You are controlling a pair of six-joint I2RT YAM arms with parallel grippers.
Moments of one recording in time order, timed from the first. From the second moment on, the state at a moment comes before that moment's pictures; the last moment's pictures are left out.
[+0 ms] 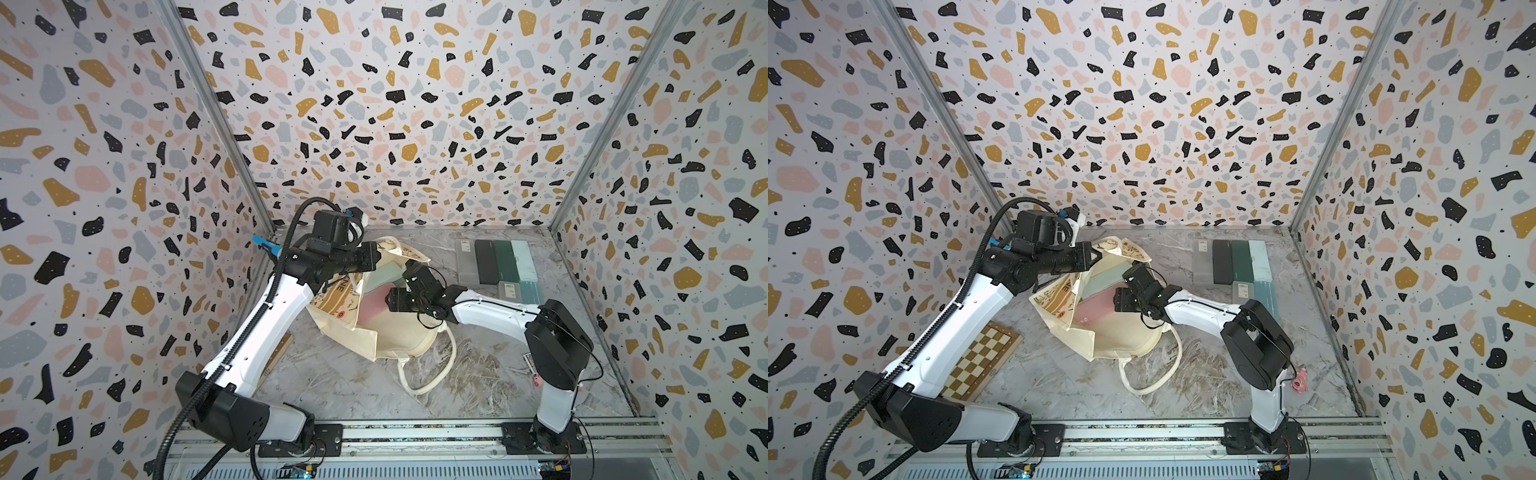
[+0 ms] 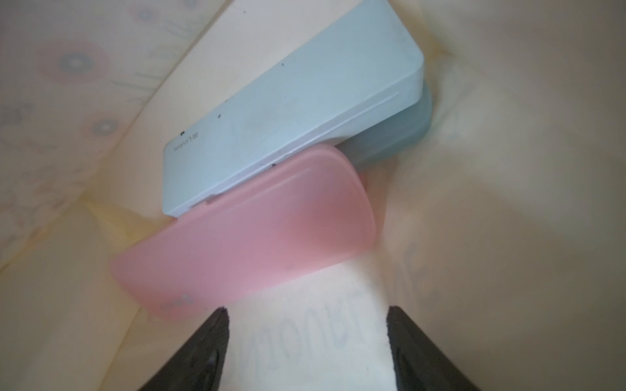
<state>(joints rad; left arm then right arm) -0.39 1.39 1.51 -0.77 0.31 -0.40 0.84 1.88 1.33 -0.21 -0.02 0.73</state>
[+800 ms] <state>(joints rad) -0.47 1.39 1.51 -0.78 0.25 -0.37 0.79 1.97 1.39 -0.26 -0.20 1.12</state>
